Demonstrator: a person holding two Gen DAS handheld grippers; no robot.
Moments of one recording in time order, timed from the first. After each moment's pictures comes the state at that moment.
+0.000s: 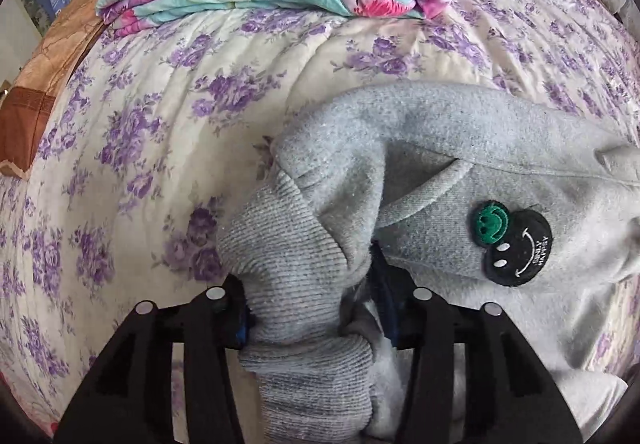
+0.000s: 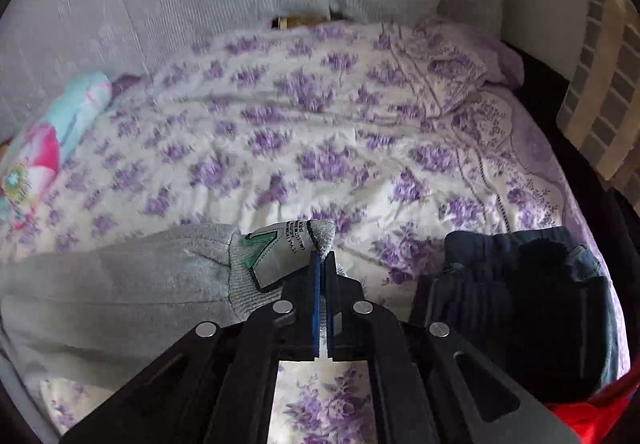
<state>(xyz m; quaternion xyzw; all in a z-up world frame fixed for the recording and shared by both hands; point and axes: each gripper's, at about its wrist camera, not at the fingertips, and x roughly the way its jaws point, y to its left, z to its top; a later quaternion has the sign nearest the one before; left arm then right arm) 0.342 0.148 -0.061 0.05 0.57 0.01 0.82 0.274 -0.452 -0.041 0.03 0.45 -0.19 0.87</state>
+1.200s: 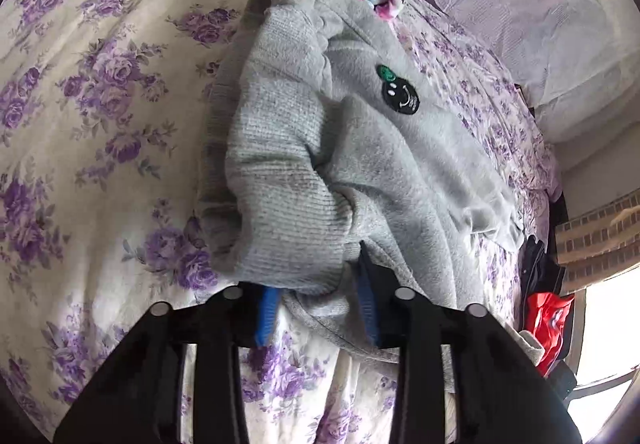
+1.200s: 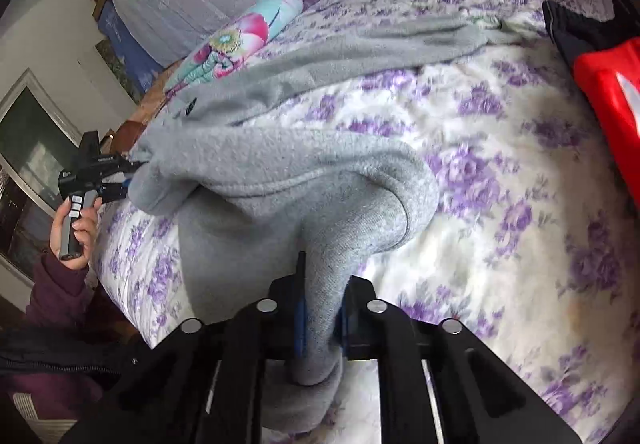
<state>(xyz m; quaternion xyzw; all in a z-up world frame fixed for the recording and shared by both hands) 0.179 0.186 -0.053 -0.26 0.53 -0.11 0.80 -0.013 -0.308 -0.034 0.13 0.38 0.10 0.91</state>
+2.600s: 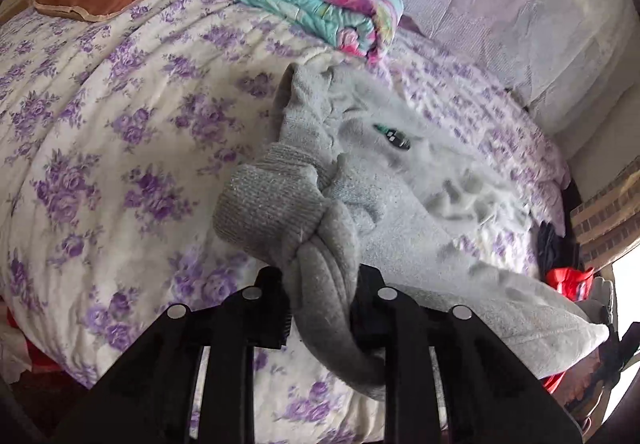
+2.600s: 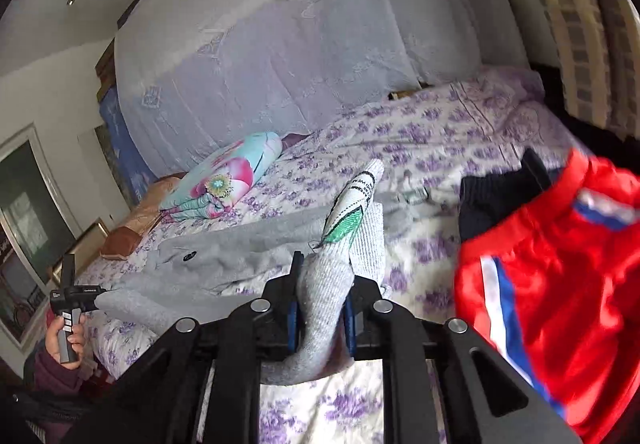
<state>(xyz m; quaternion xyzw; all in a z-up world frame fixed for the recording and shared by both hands) 0.087 0.209 -0.007 -0.18 0.49 -0.06 0.85 -0.092 -0.371 0.020 0.21 0.28 0.03 0.94</state>
